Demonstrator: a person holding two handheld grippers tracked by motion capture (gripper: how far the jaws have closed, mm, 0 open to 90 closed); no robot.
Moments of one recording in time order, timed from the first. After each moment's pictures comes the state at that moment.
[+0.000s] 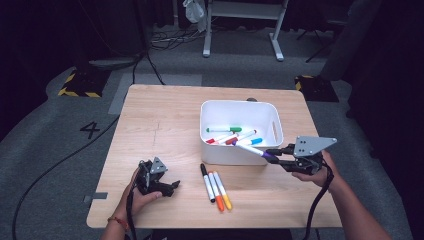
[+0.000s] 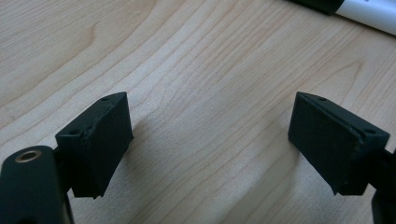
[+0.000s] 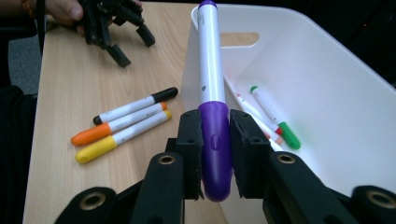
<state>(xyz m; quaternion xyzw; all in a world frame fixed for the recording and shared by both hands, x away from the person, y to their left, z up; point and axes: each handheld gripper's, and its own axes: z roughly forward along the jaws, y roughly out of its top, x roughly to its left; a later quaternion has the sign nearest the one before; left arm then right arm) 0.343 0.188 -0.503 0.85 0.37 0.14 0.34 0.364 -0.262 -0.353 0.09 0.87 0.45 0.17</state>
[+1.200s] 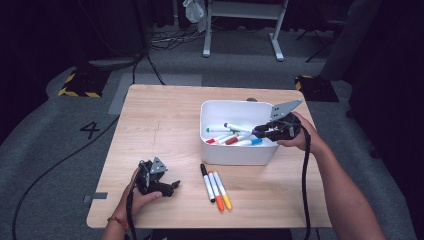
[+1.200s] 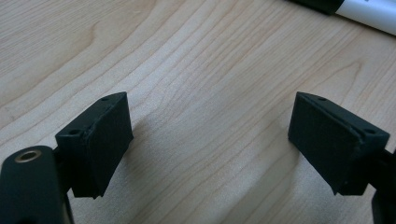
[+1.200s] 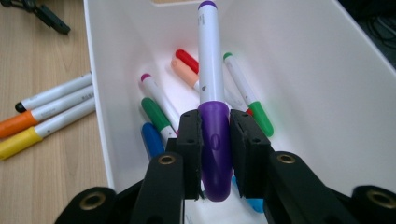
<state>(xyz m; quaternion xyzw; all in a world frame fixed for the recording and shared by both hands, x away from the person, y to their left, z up) 0.343 0.188 -0.503 0.85 0.37 0.14 0.34 0.470 -0.228 -0.358 0.10 0.92 0.35 0.11</state>
